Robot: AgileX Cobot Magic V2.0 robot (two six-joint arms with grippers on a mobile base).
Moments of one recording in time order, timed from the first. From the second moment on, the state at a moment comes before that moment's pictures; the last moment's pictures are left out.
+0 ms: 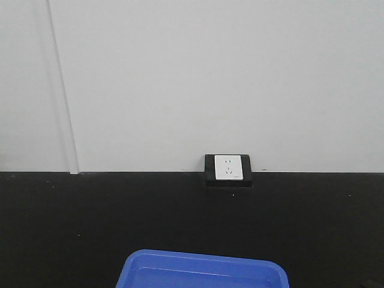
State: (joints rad) left arm 0.01 -0.01 0.03 0.03 0.36 -0.01; right arm 0.58 0.58 -0.71 -0.31 0.64 0.33
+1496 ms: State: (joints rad) left arm 0.01 -0.01 0.03 0.03 0.36 -0.01; right arm 0.58 0.58 -0.71 -0.31 0.64 0.33
